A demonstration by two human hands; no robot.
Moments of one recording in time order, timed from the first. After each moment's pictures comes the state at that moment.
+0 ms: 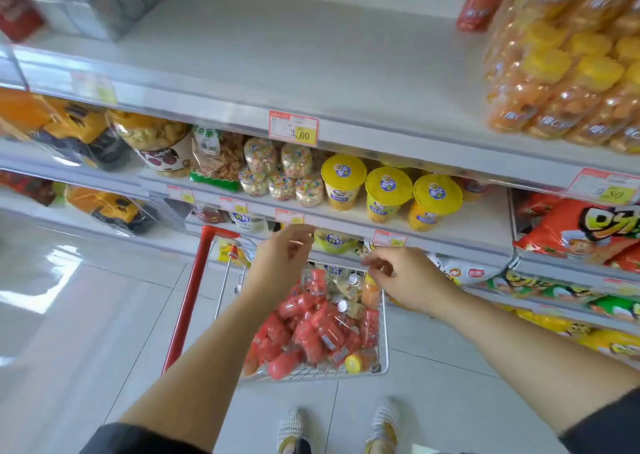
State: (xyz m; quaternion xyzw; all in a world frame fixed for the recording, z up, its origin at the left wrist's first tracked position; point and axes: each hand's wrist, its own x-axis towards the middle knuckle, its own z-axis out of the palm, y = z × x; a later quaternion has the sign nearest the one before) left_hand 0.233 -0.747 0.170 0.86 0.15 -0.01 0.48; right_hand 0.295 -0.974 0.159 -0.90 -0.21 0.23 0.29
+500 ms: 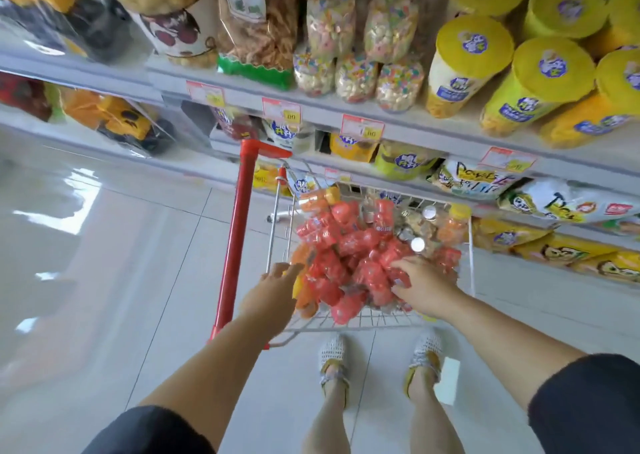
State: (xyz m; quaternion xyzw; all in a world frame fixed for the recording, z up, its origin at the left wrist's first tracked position) left_hand 0.108 -0.619 -0.028 0.91 0.12 -0.35 0.18; right_hand 0.215 -0.888 -0.047 -0.88 -0.10 0.44 0.17
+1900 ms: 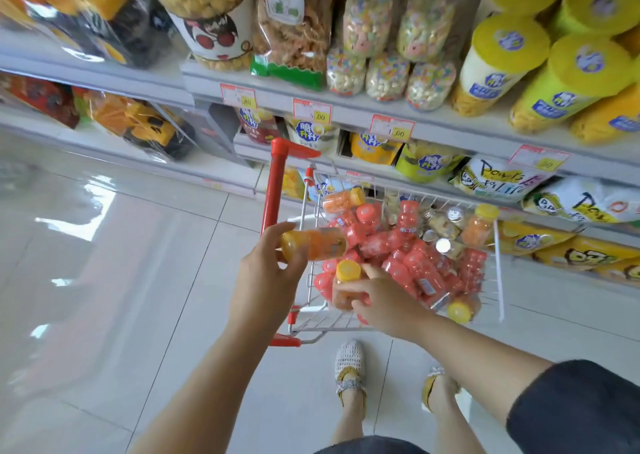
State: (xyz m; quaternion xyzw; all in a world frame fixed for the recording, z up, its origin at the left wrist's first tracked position) left_hand 0.108 -0.602 0.073 0.86 0.30 -0.03 0.41; right_hand 0.157 -0.794 -0.029 -0.82 -0.22 0.43 0.31
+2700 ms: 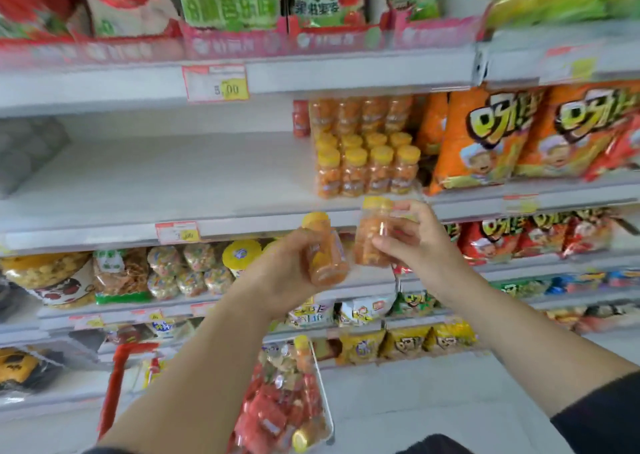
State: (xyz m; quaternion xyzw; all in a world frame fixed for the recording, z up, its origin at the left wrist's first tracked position) left_hand 0.275 -0.910 0.330 0.41 0.03 -0.31 0.86; right_hand 0.270 -1.124 0.314 -0.74 0.02 0.01 0.67
